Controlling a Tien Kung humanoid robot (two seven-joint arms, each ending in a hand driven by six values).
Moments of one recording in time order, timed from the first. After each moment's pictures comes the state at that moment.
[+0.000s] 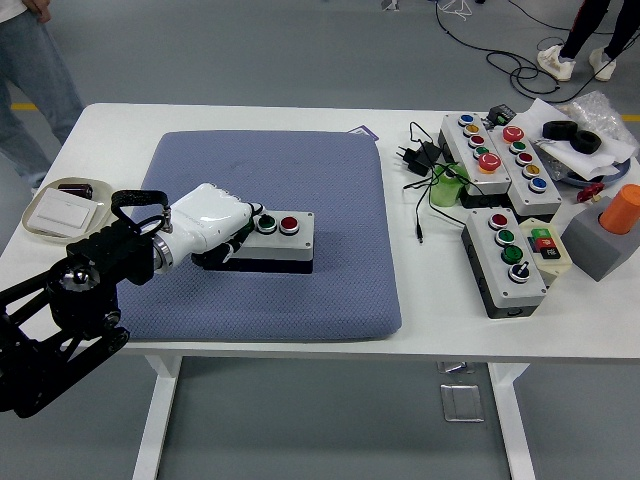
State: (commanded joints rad) left arm -0.63 0.44 -0.72 -1.37 2.27 -0.11 0.12; right arm 0.07 -0.15 0.71 0.18 -0.50 -0.21 -0.25
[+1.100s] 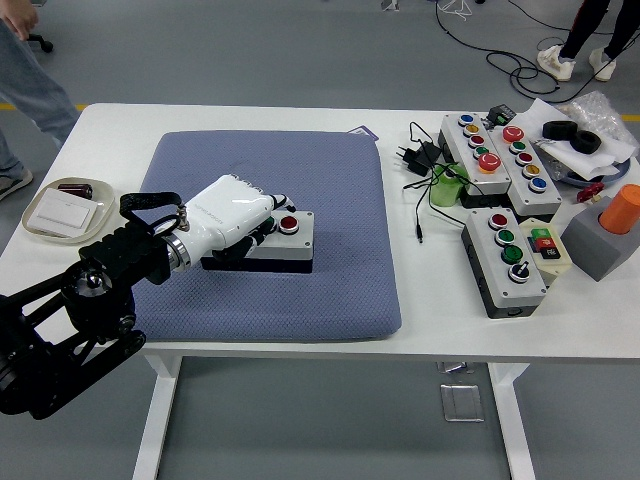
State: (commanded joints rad) left arm -0.64 0.40 -0.70 -1.39 2.27 -0.01 0.11; right arm 0.06 -0.15 0.71 0.18 -0.51 -0.21 -0.25
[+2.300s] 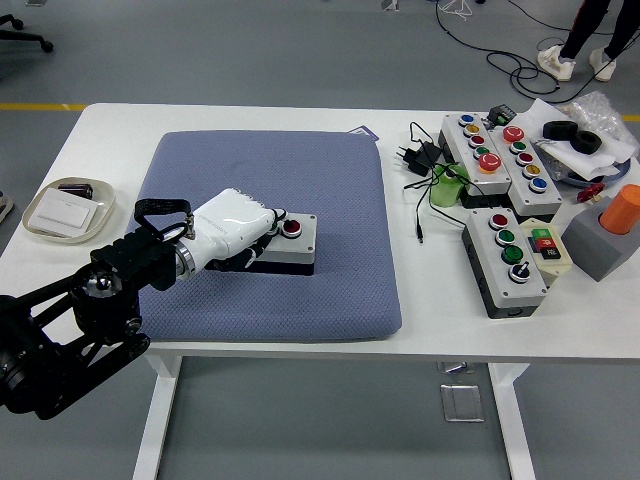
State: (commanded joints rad) left arm -0.65 0.39 -0.66 -1.36 2.26 -0.04 0.11; right arm 0.07 -0.15 0.71 0.18 -0.51 -0.21 -0.24
